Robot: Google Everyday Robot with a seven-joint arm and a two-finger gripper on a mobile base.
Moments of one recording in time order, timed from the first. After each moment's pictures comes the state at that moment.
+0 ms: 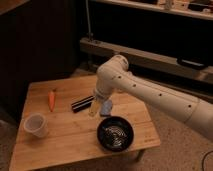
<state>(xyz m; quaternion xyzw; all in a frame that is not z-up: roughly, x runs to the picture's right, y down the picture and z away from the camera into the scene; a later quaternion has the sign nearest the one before) -0.042 0.063 0.718 0.09 -0.30 -0.92 0.22</state>
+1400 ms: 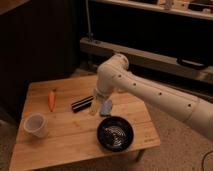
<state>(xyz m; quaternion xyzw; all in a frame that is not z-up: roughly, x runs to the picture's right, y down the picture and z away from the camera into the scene) -0.042 0.043 0.731 0.08 -0.31 -0.92 0.24</state>
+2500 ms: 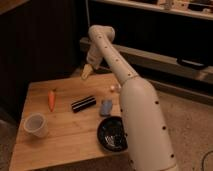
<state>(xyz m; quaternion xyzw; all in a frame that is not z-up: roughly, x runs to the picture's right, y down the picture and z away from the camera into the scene) -0.101 -0.114 0.857 0.12 -0.39 -0.85 0.32</state>
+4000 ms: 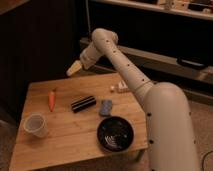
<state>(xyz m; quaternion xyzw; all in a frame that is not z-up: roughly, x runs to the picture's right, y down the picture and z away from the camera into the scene) -0.167 -0.107 0.811 0.18 -0.37 -0.80 0.44</state>
